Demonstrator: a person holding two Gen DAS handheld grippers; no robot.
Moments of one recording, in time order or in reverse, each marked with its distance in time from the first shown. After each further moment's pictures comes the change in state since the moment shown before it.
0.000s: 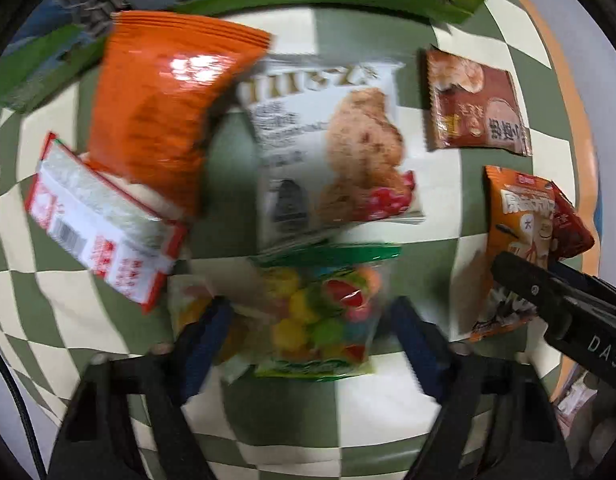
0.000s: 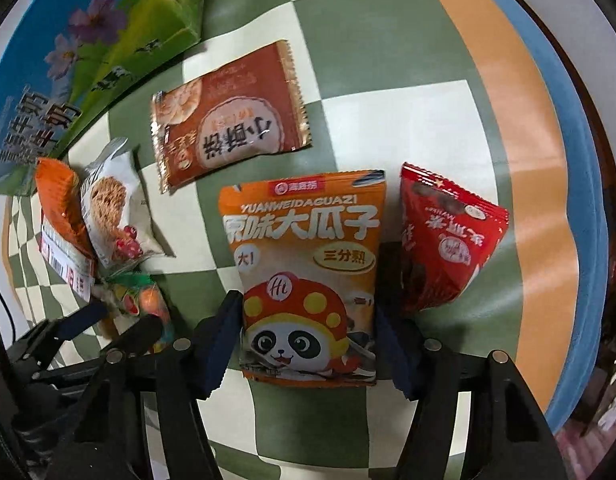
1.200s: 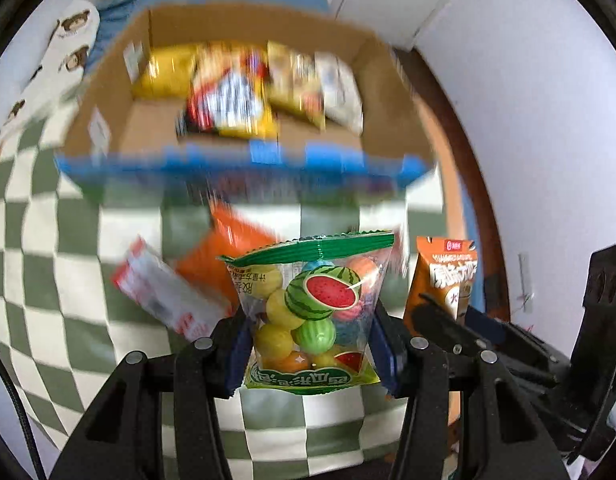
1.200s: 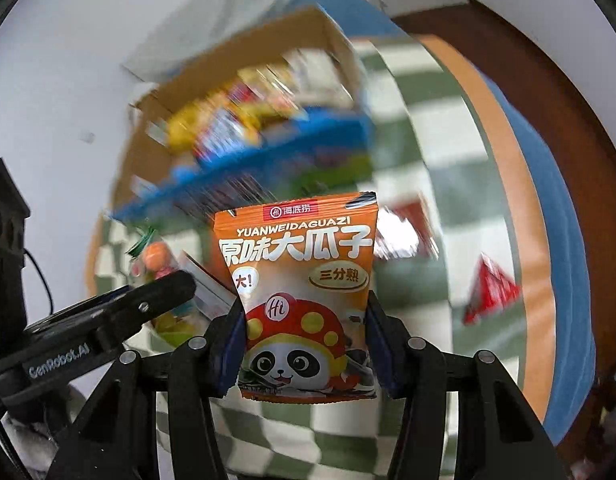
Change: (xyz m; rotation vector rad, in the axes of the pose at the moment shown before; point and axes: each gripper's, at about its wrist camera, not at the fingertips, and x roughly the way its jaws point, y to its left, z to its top) left arm -0.201 0.061 0.008 -0.046 -0.280 -0.239; right arm -0.157 0.113 0.006 -0.099 -0.281 0.192
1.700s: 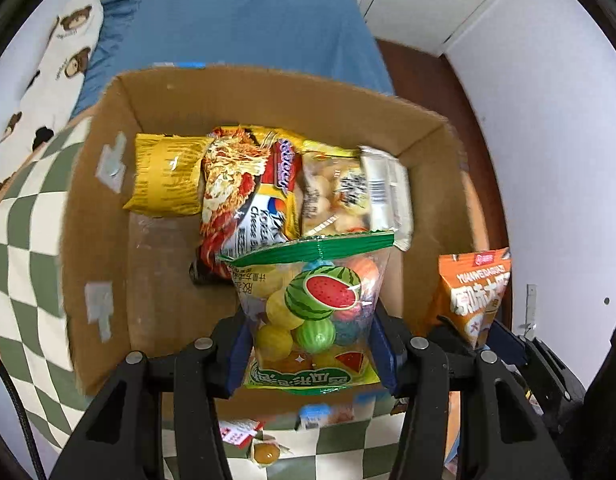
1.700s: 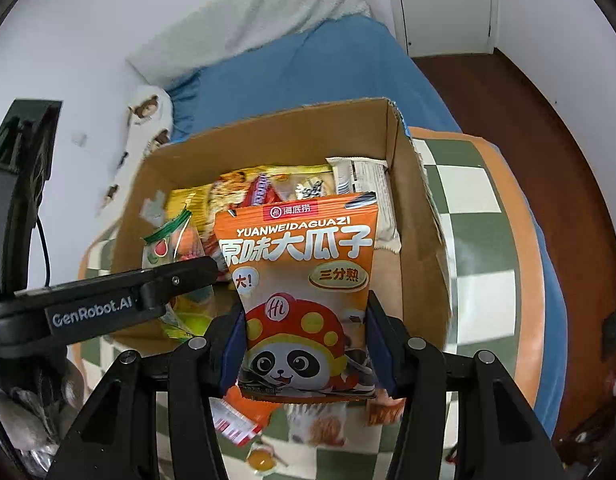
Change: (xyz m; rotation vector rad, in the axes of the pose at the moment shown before) left arm 0.068 0.046 0.188 -0.076 0.091 0.046; right arm 0.057 0.062 0.162 -0.126 -0.026 -0.103
